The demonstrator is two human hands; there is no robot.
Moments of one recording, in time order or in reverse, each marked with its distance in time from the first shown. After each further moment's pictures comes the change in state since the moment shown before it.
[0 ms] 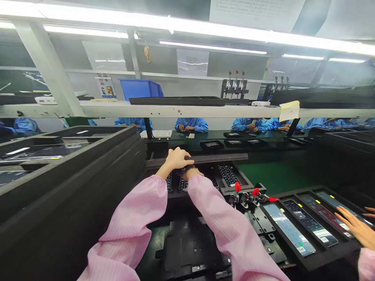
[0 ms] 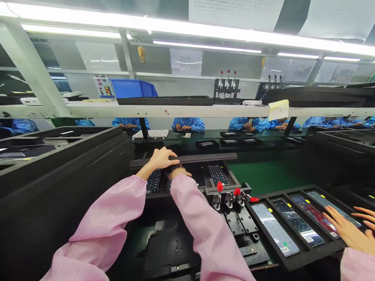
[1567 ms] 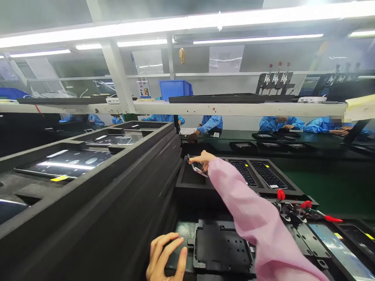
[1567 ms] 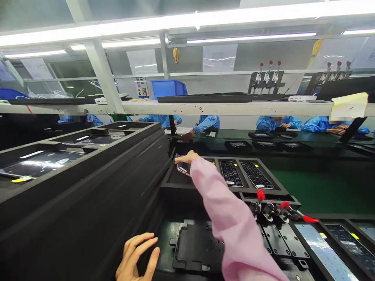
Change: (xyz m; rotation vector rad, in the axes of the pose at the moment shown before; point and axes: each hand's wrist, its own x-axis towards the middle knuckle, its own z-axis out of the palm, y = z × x) left_hand -0.310 0.067 0.052 -0.424 0.875 -0.469; right_hand 0.008 -0.074 -0.020 0.217 -0.078 -0.196
